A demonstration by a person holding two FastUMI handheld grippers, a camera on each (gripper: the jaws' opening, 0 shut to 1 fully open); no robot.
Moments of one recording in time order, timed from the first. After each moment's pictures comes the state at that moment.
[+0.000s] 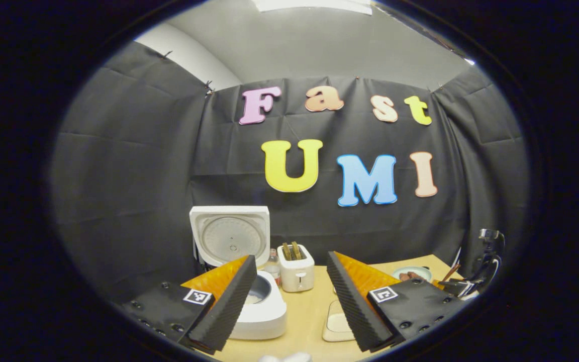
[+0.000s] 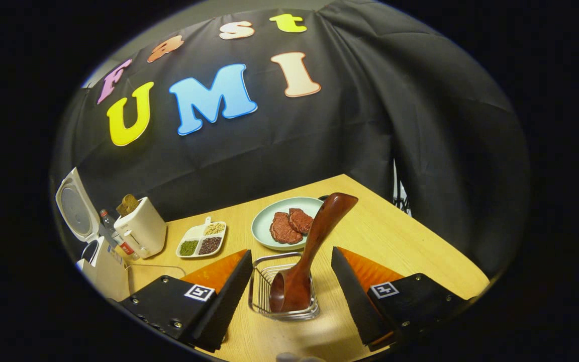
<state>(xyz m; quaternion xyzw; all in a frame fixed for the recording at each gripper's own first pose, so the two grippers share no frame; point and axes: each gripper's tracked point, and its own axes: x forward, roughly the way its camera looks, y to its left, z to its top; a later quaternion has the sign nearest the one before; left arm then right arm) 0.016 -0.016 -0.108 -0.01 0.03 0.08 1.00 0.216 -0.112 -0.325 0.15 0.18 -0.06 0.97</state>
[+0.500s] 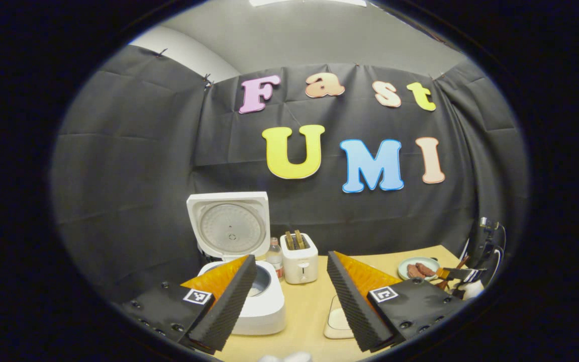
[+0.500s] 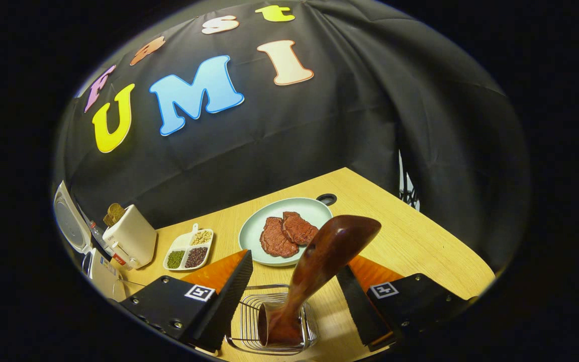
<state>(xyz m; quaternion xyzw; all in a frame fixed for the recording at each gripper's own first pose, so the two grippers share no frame) 0.035 -0.031 -0.131 0.00 0.06 0.09 0.99 0.259 -0.124 -0.338 0.18 0.20 -0.05 0.96</state>
